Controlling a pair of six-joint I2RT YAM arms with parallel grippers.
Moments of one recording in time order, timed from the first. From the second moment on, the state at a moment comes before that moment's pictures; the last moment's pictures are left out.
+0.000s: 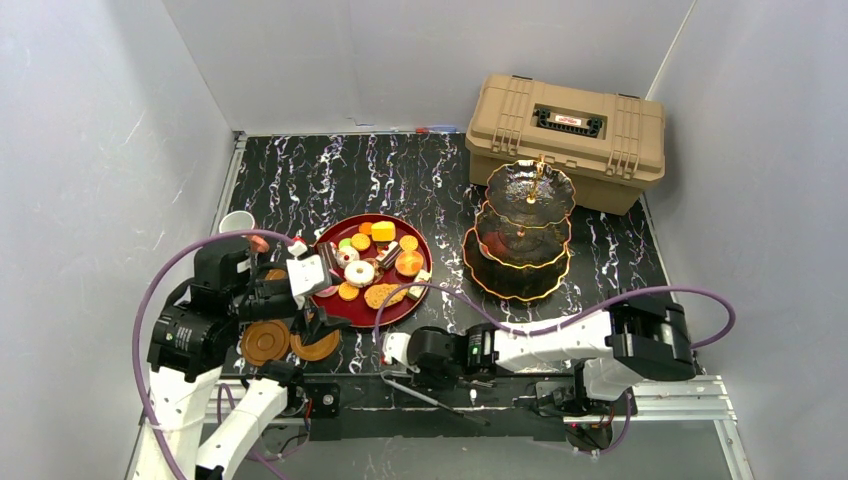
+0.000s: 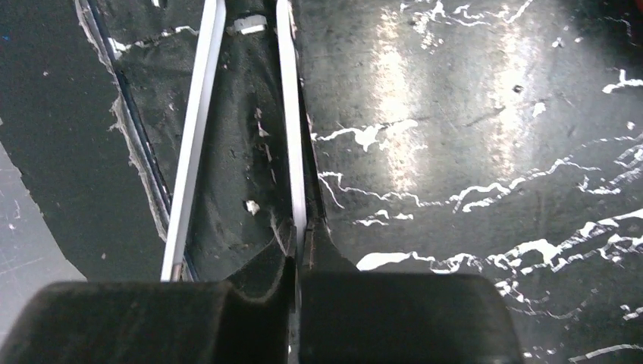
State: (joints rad) left arm -0.26 0.66 1.18 -1.19 0.87 0.62; right arm 1.49 1.52 0.80 -0.31 0.05 0.04
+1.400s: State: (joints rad) left arm -0.26 0.60 1.07 -0.78 0.81 0.01; right arm 1.60 1.48 1.08 0.94 0.94 -0.24
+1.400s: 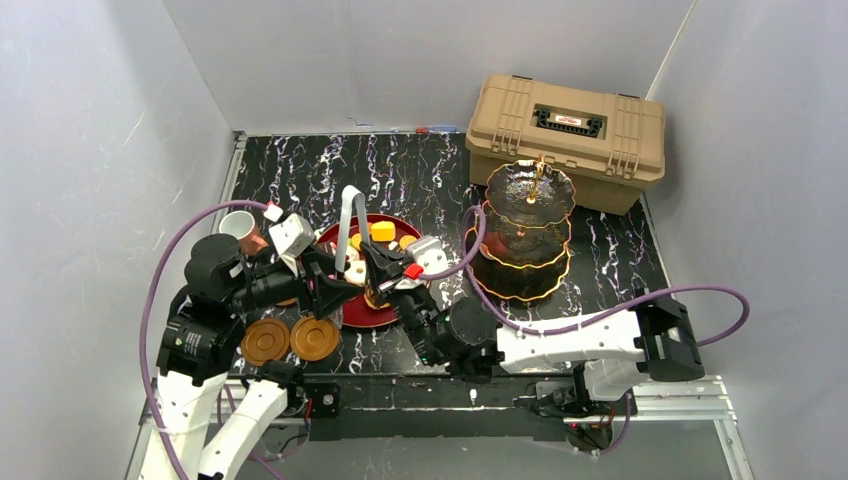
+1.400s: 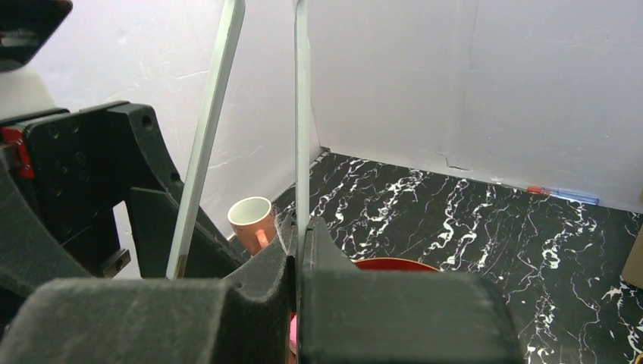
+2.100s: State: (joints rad) left arm -0.26 0.57 1.06 -0.80 0.73 0.23; right arm 1.60 1.47 1.10 0.73 0.92 -0.06
